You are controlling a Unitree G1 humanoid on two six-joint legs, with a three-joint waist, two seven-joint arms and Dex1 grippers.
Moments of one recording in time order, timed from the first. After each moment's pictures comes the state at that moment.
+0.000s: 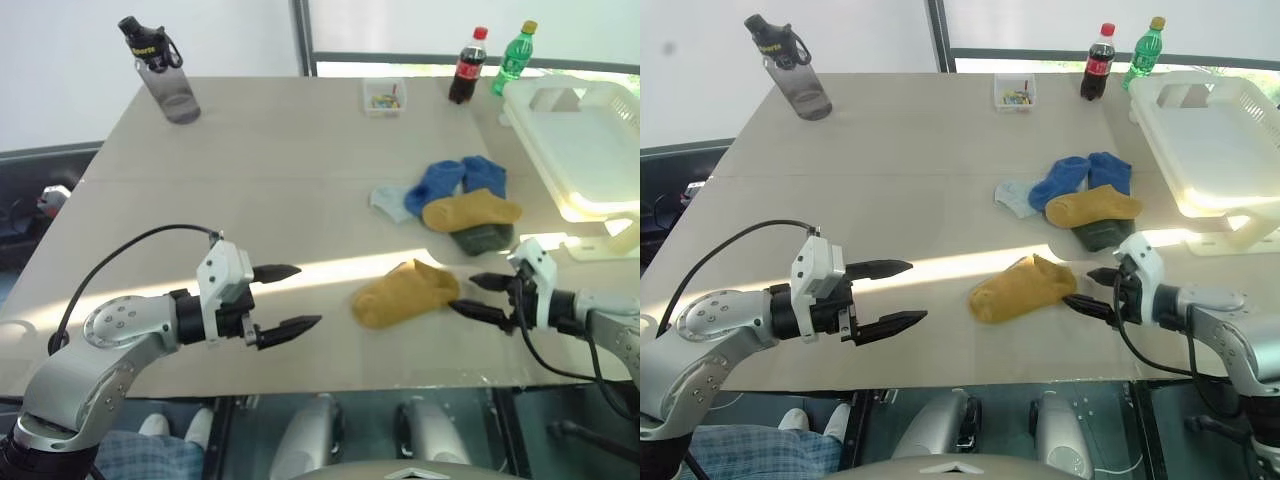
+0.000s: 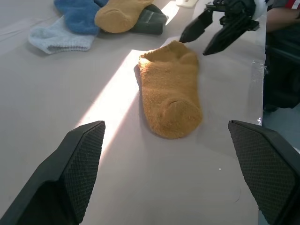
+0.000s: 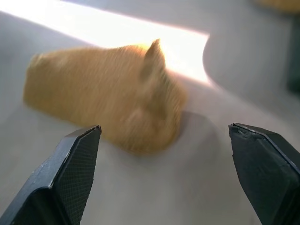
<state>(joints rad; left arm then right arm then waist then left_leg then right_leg) 0.04 0.84 0.18 -0.61 -0.69 0.61 -0.91 -0.15 -0.77 -0.10 -0.30 0.62 0.83 0.79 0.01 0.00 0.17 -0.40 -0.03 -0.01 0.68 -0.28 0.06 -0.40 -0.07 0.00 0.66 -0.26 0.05</state>
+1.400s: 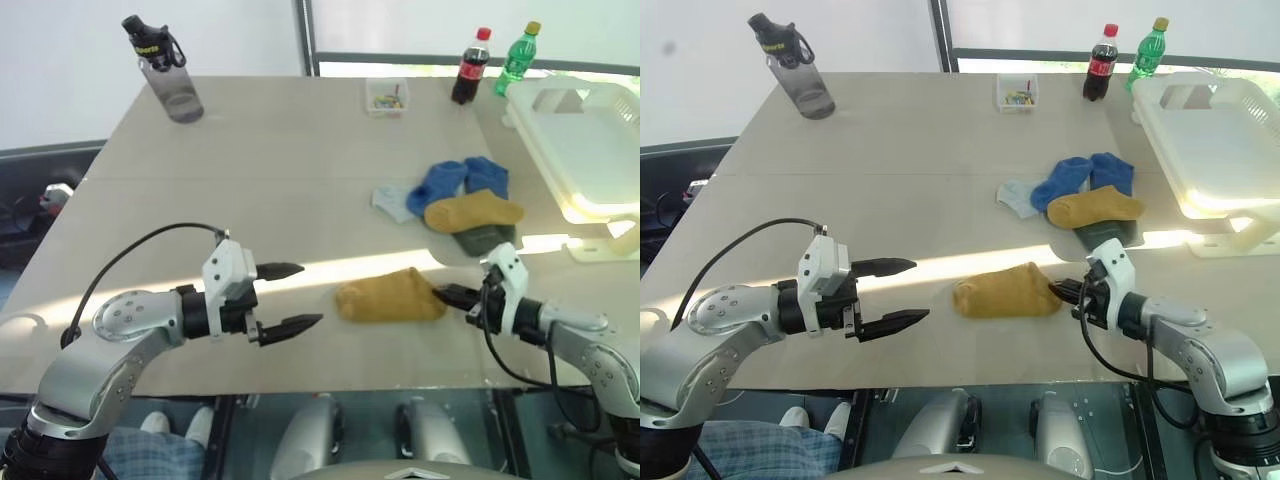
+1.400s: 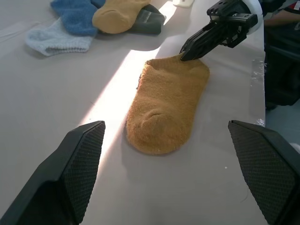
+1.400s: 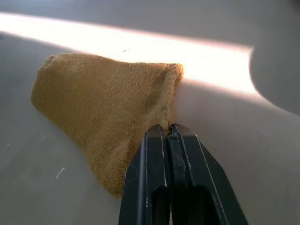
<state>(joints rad) 0.01 0.83 0.14 -0.54 -0.63 0.56 -0.95 -0.08 -0.60 -0.08 -0.46 0.65 0.94 0.61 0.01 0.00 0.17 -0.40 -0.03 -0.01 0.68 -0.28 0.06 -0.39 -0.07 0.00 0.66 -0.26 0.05</state>
